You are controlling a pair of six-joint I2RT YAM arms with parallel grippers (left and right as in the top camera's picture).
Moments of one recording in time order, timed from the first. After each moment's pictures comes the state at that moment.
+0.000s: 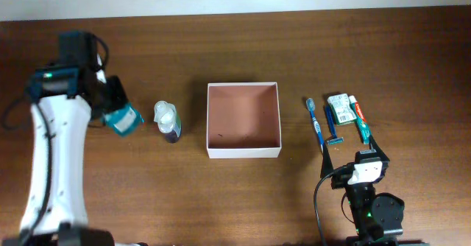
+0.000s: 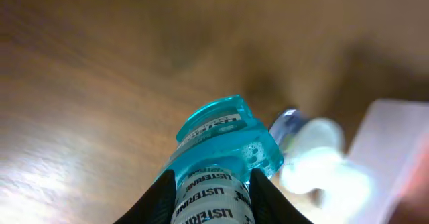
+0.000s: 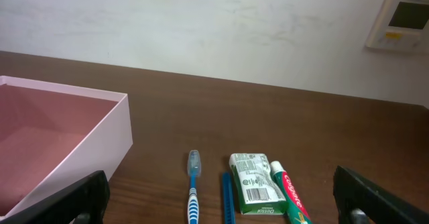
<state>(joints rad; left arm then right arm) 0.10 1.58 1.63 -1.24 -0.09 -0.26 0.05 0.01 0.01 -0.07 -0.02 -0.11</state>
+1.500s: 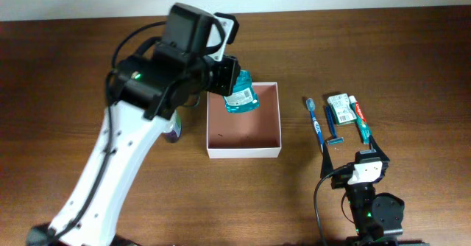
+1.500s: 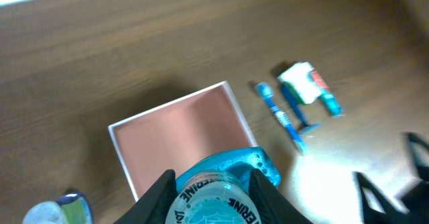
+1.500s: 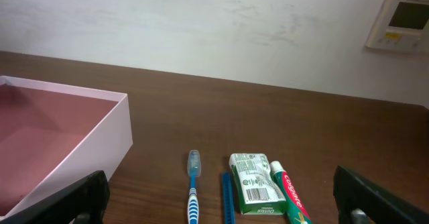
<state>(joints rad) -0.49 1.67 1.94 -1.12 0.14 -0.17 0.05 0.01 0.01 -0.07 -0.02 -0.11</state>
